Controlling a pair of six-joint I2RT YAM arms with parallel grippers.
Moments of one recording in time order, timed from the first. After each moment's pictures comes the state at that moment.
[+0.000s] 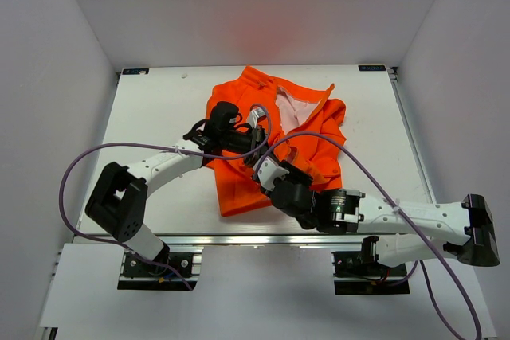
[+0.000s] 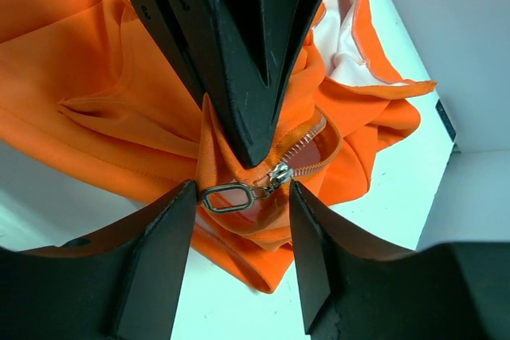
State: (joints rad) left arm -0.63 1.57 1.06 -0.02 0.98 -0.97; right arm 1.40 1.13 0.92 -0.47 0.84 -0.15
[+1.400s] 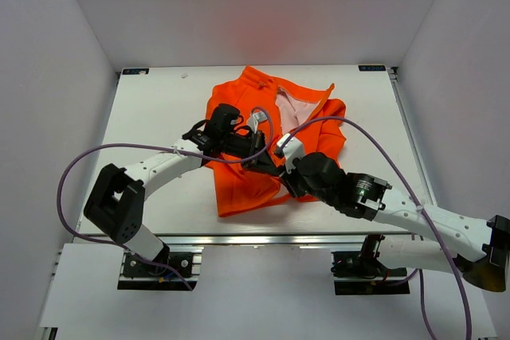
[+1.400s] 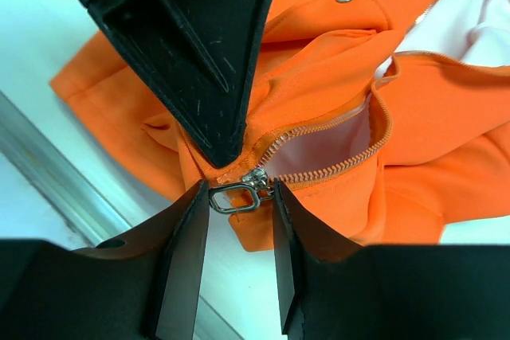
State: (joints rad) left arm -0.63 1.55 1.07 -0.18 0.94 -0.73; right arm 1.13 1.00 0.90 -0.48 0.33 0.03
